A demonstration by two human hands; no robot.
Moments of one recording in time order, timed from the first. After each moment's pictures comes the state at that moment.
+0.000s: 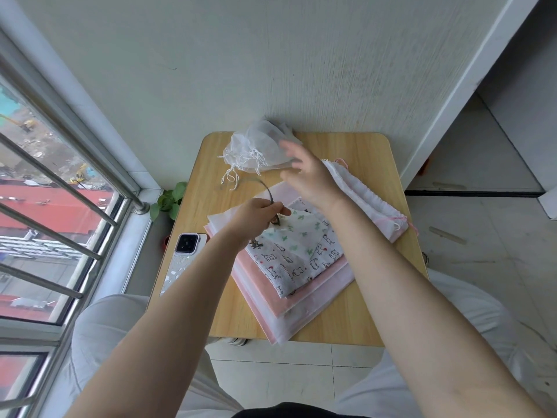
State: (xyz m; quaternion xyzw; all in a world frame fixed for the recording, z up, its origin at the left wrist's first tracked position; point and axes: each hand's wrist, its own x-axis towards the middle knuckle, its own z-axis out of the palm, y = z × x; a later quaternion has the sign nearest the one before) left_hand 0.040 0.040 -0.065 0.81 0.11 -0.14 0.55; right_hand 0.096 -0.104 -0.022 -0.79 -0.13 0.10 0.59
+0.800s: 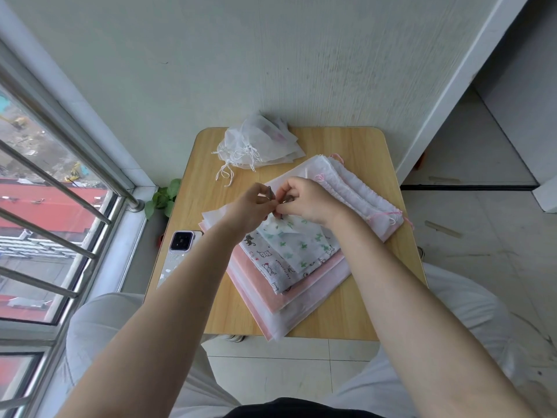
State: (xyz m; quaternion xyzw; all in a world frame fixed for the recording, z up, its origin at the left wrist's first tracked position) left_hand 0.048 0.040 -0.069 0.79 0.11 -0.12 0.59; right_hand 0.082 -0.121 -0.053 -0.78 -0.14 0.24 0.55
